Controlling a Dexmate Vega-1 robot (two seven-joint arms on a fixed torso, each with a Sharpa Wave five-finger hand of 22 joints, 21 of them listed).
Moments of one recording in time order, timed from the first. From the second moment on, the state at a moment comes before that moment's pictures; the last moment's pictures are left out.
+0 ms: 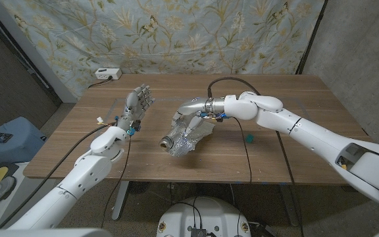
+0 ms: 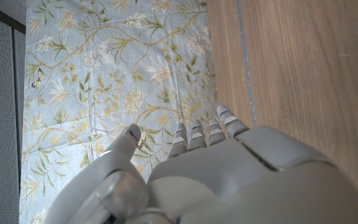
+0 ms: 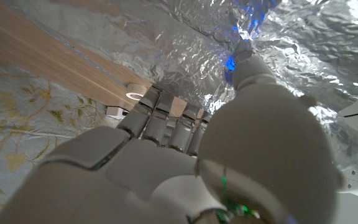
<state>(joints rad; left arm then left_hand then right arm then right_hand) 1.14 0.65 0.22 -1.79 -0.83 -0.13 0.13 0.25 0.17 0.64 0.01 0.18 0.08 0.07 0.18 0.18 0.03 0.11 0.21 0.19 -0.03 0.13 0.18 0.17 0.10 0.10 0.21 0.17 -0.43 -0.60 -0.87 -1.59 -0.55 0.48 0.38 1.13 -0.04 0.30 -0.16 0.21 0.79 -0.18 0.39 0.22 0.73 -0.18 0.41 0.37 0.54 -0.05 0.38 0.33 0.46 -0.05 0.21 0.17</state>
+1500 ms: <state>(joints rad) 1.05 0.63 0.28 -1.75 -0.82 -0.08 0.11 0.25 0.17 0.65 0.00 0.18 0.09 0.07 0.18 0.18 0.04 0.11 0.22 0.19 -0.02 0.14 0.18 0.17 0.10 0.09 0.21 0.17 -0.44 -0.67 -0.74 -1.69 -0.07 0.32 0.63 1.12 -0.04 0.28 -0.15 0.20 0.81 -0.16 0.40 0.23 0.76 -0.16 0.42 0.39 0.58 -0.05 0.41 0.36 0.48 -0.05 0.21 0.17</state>
